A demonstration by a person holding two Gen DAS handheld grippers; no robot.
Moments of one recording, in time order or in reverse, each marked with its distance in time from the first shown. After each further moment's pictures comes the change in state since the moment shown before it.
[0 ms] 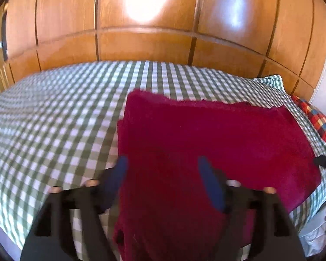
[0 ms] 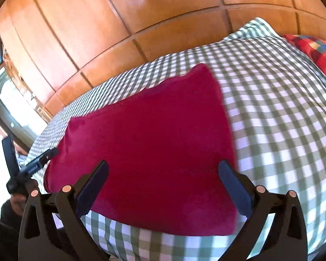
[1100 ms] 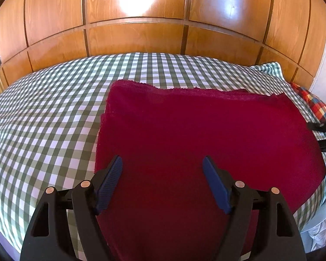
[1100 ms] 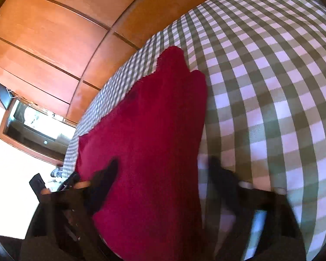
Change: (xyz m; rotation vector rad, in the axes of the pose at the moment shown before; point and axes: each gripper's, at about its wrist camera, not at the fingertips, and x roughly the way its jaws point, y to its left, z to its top) left arm 0.023 -0.014 -0.002 0.023 0.080 -0.027; right arm 0.080 -0.080 0.066 0.233 0.219 0.243
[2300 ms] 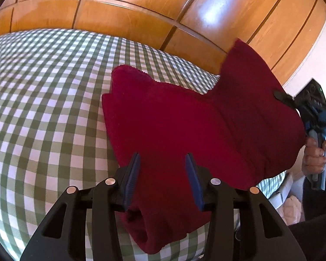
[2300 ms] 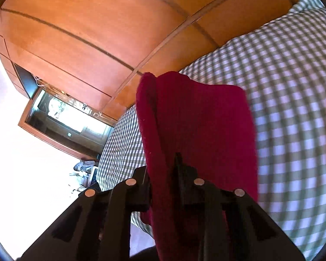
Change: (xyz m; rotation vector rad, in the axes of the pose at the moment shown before) left arm -0.026 0.076 -0.013 -0.157 0.071 -0.403; right arm 0.052 0.219 -0.015 -0.089 0.007 0.174
